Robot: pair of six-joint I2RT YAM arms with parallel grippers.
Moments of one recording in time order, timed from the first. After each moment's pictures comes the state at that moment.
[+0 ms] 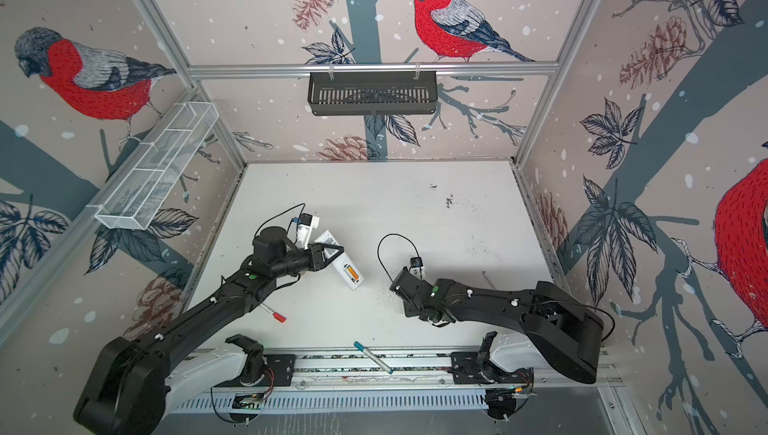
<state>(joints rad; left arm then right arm) -0.40 1.08 0.48 0.15 0.65 -0.63 1.06 1.31 0.55 -0.46 0.23 0.79</state>
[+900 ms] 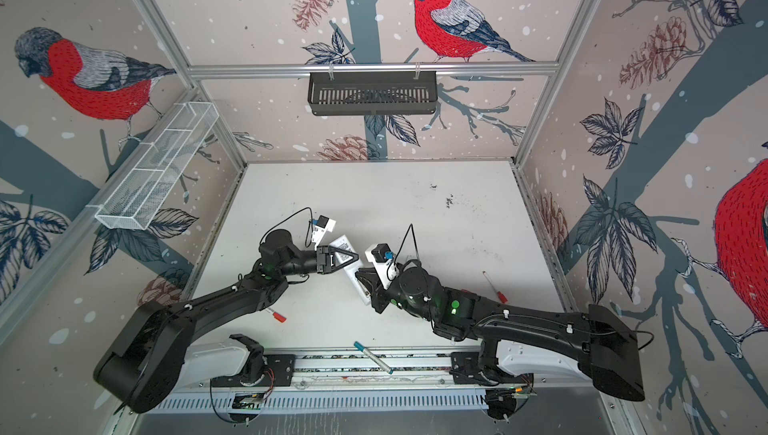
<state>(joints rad) -0.44 1.25 0.40 0.72 1.01 -1.03 1.22 1.03 0.56 0.25 0.12 0.28</state>
